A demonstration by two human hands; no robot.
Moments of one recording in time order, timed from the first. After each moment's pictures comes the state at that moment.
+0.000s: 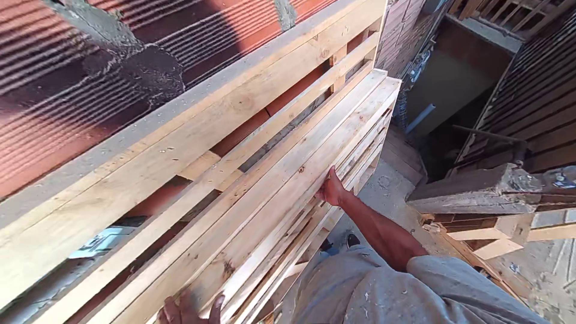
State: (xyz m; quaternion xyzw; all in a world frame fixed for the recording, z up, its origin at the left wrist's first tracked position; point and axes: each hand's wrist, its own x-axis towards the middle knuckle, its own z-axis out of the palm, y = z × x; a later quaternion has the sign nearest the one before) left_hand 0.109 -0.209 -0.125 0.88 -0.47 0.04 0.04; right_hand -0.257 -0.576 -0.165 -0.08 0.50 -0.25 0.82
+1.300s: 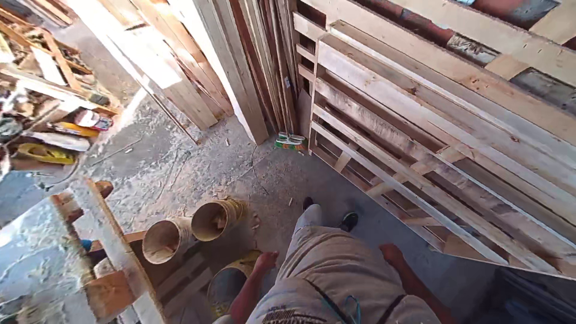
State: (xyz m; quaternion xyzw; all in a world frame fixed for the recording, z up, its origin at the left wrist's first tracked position) left_hand -0.533 0.222 -0.312 0.72 0.39 -0.47 0.32; right_hand -0.539 -0.326 -0.356 -0.78 0.29 0.48 0.28
